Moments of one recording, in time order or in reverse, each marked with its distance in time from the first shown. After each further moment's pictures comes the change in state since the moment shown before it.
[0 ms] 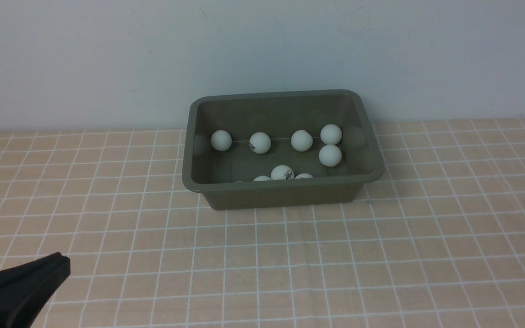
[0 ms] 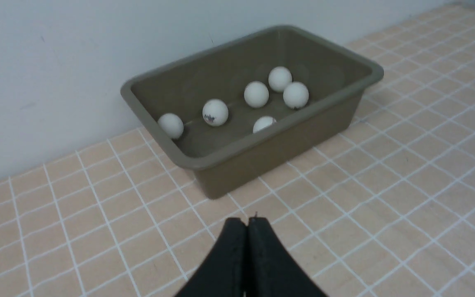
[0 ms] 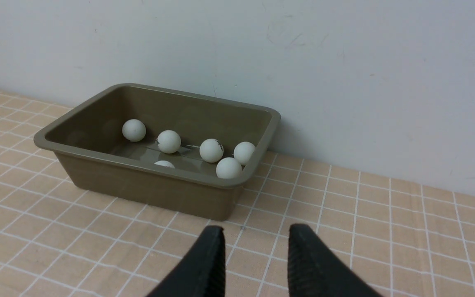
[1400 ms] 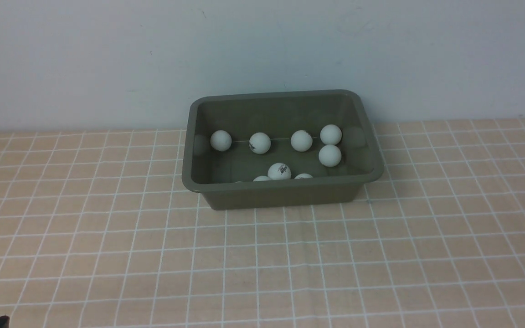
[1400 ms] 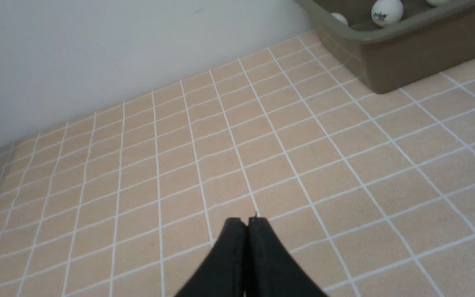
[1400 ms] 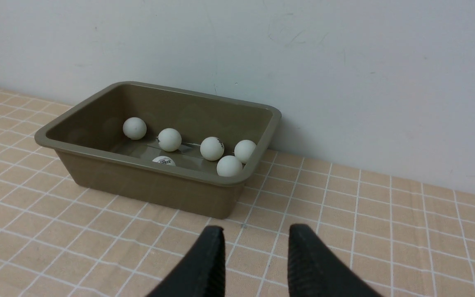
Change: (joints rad) right arm 0.000 0.000 0.000 0.001 0.005 0.000; left arm 0.394 -0.343 0.277 0.118 0.126 0.097
